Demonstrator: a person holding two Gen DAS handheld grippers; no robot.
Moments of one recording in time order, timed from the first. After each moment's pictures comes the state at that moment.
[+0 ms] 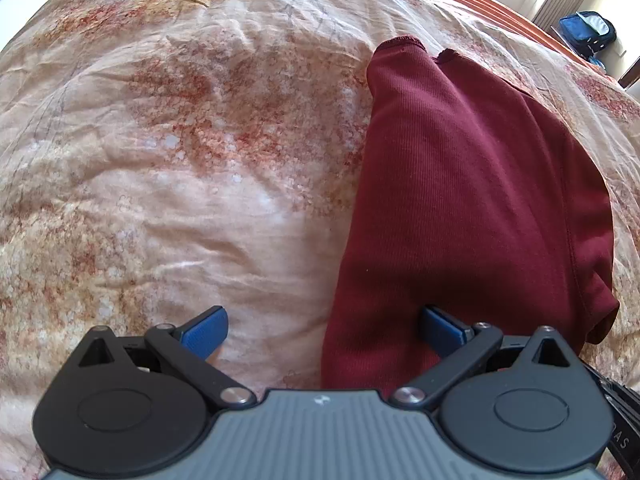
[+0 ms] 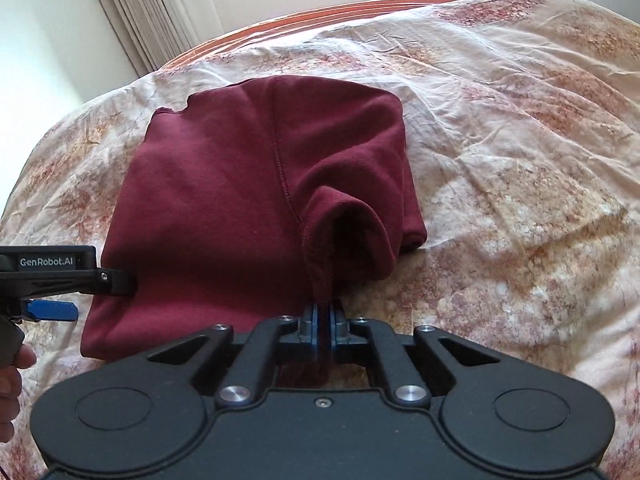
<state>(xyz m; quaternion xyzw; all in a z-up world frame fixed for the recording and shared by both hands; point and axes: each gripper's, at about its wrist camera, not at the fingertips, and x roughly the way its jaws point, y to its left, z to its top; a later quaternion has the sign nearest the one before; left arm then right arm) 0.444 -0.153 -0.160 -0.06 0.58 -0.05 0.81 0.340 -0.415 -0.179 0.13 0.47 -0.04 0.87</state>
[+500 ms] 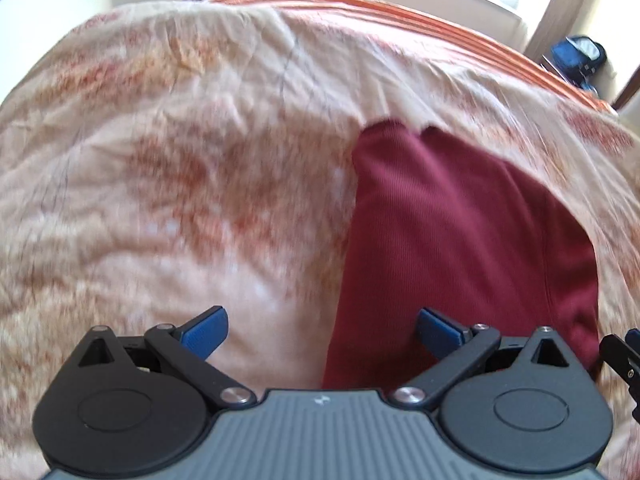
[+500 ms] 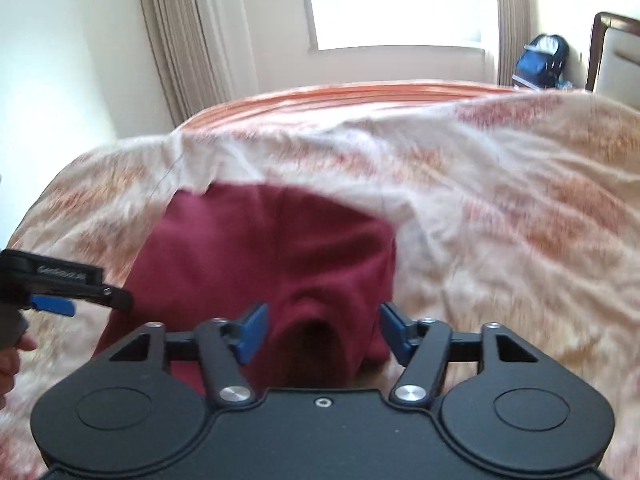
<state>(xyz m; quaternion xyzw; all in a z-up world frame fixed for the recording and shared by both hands) 0.475 -0.163 -0.129 -0.06 0.52 -0.04 0.85 0.360 -0.446 -0.137 0.07 0.37 -0.01 0.93</state>
